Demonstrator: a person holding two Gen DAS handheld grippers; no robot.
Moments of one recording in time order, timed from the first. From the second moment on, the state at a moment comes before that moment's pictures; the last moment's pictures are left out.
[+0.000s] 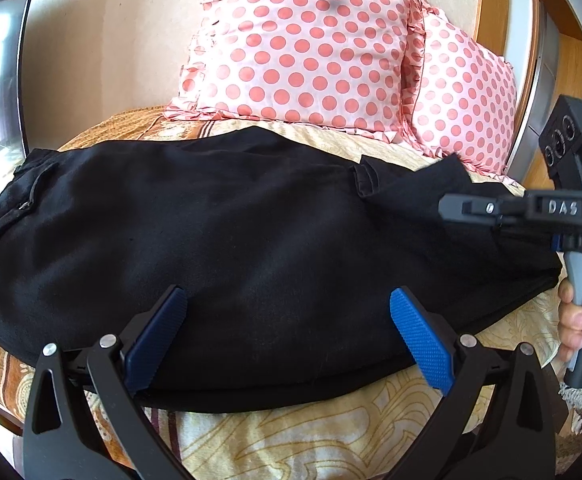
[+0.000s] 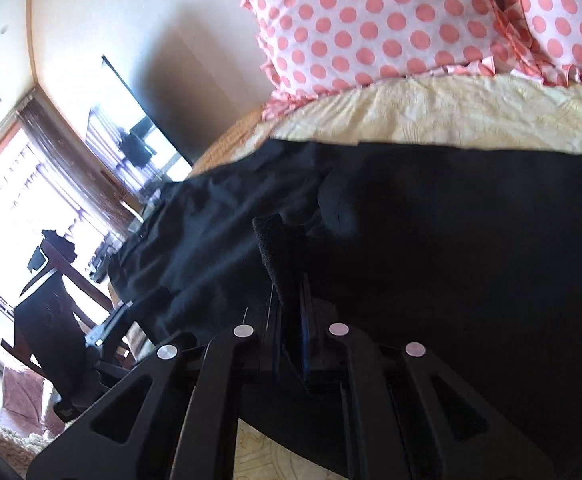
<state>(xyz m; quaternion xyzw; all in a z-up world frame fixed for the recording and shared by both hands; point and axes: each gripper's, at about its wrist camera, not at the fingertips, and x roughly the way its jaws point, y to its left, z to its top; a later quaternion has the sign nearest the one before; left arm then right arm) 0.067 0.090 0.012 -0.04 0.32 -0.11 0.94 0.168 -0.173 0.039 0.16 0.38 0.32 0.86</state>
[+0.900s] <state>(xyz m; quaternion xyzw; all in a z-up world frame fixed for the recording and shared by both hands) 0.042 0.161 0.054 -0.16 0.27 -0.06 0.95 0.149 -0.123 0.016 0.06 0.41 0.35 0.84</state>
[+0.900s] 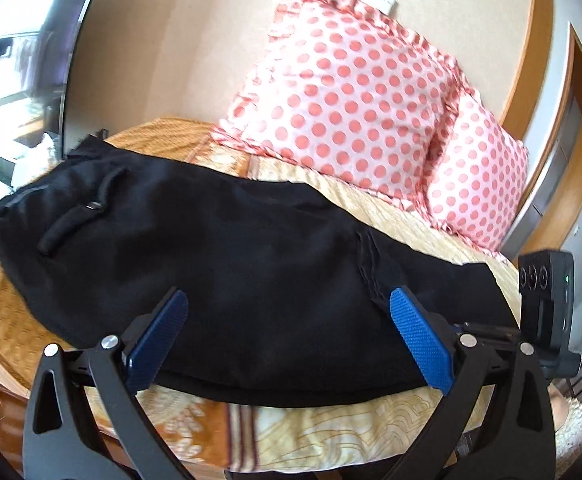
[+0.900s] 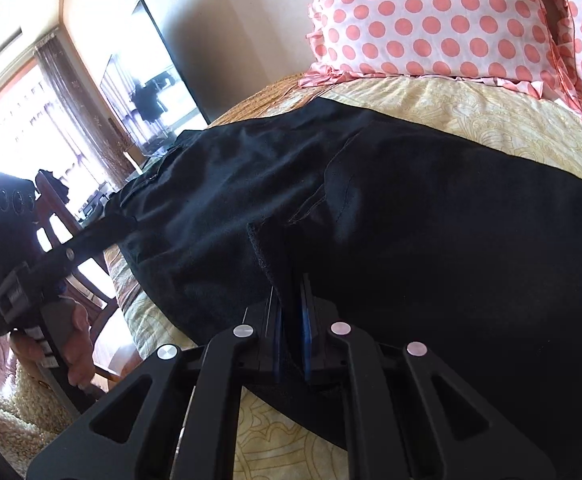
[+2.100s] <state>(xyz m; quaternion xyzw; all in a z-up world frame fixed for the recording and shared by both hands) 0.066 0.356 0.032 -0.50 0.36 0.05 0.79 0.132 -0.099 0.018 0.07 0.39 0.44 0.81</state>
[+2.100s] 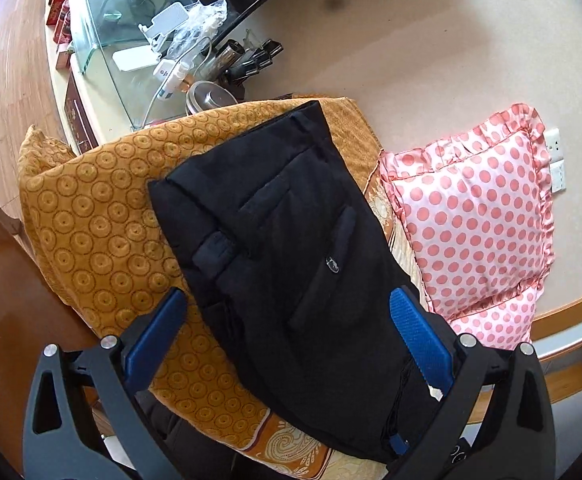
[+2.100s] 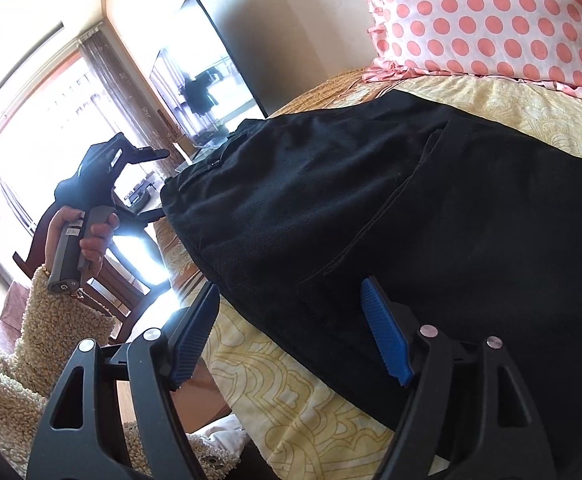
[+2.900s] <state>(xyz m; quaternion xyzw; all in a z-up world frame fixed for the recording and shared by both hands) 0.064 0.375 0.016 -0.55 0.32 0.07 0.77 0.127 -0.103 0.017 0.07 0.38 0.45 0.81</state>
